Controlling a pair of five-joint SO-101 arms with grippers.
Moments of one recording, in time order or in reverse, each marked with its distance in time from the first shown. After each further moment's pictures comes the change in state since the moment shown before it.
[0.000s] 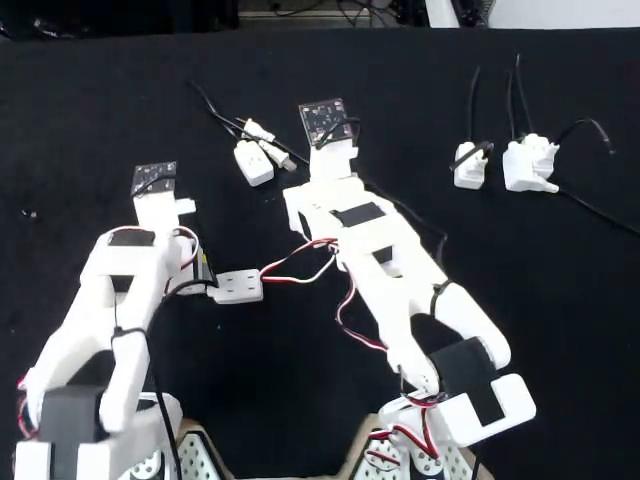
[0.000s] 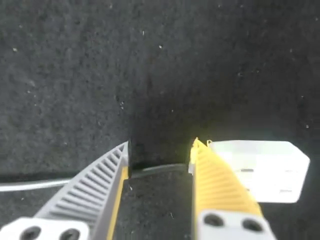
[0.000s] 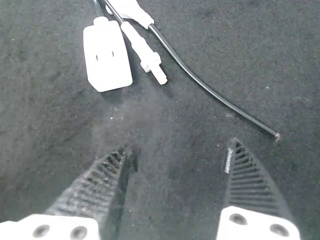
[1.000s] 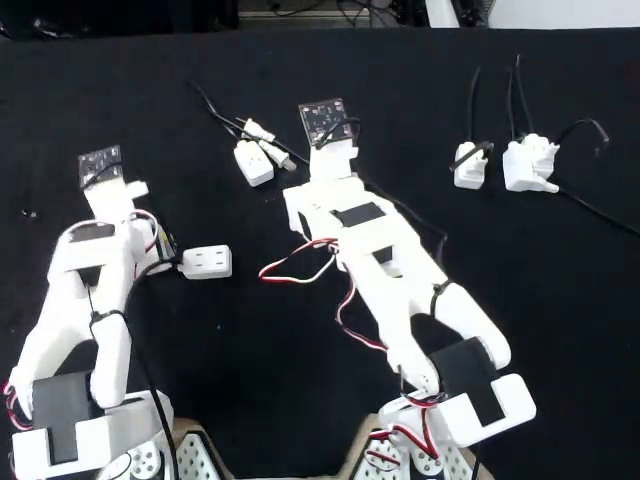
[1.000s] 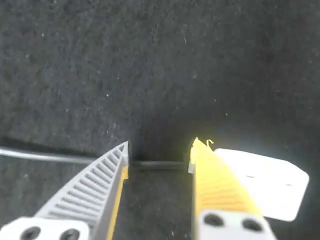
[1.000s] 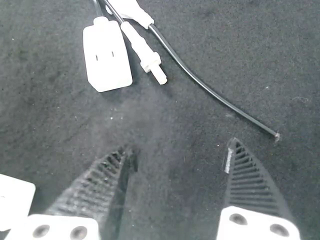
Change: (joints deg) left arm -11.1 4.5 -3.0 -8.4 -0.5; right arm 0.0 0.0 0.0 0.0 0.0
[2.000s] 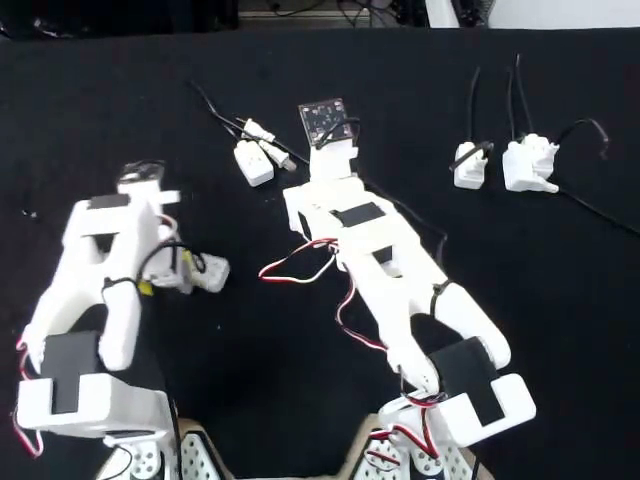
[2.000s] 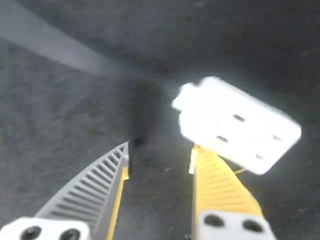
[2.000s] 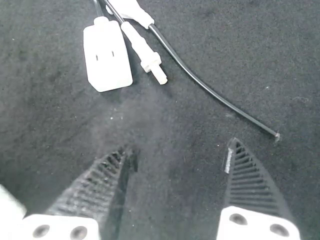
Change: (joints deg) left arm 4.8 11.3 -13.8 23.9 -8.1; right arm 0.0 0.0 0.0 0.0 0.0
